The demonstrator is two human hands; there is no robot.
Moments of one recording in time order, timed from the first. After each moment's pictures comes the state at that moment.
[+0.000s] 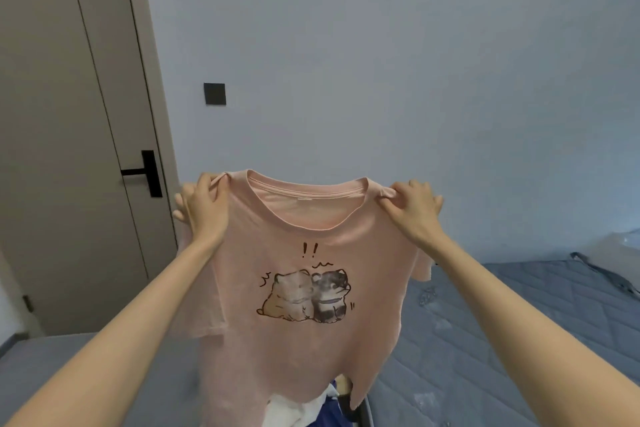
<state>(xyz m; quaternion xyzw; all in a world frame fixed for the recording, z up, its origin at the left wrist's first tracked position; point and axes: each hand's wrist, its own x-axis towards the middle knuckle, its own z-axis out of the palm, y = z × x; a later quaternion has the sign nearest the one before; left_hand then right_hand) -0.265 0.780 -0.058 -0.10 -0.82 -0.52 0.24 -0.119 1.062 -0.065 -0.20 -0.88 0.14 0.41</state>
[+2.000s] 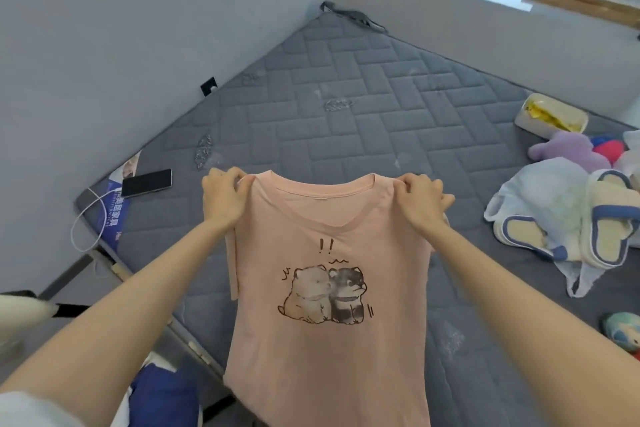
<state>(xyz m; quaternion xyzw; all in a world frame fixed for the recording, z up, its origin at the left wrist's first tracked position) -0.093 1.345 -0.396 -0.50 -0.81 -0.25 -0.18 0.212 1.389 -0.393 -0.74 -0.63 0.19 0.13</state>
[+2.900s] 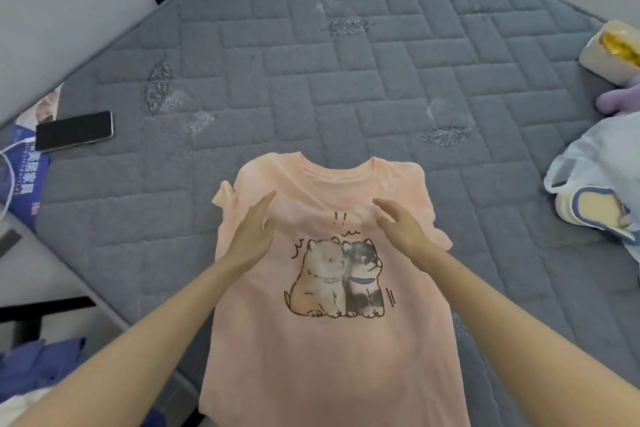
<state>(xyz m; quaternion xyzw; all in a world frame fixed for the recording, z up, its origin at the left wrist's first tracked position) -0.099 1.350 -0.645 -0.53 -0.71 -0.22 -0.42 0.168 1.402 -0.626 -0.67 -0.53 0.51 0.11</state>
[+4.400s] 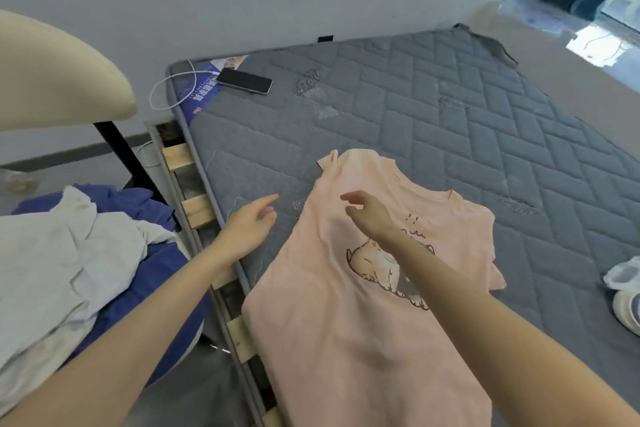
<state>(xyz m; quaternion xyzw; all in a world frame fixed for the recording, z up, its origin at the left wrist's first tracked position) -0.176 1.115 -0.638 -0.38 -0.77 -0.36 -0.36 0.002 1.262 -0.608 -0.50 -0.76 0.41 0.05</state>
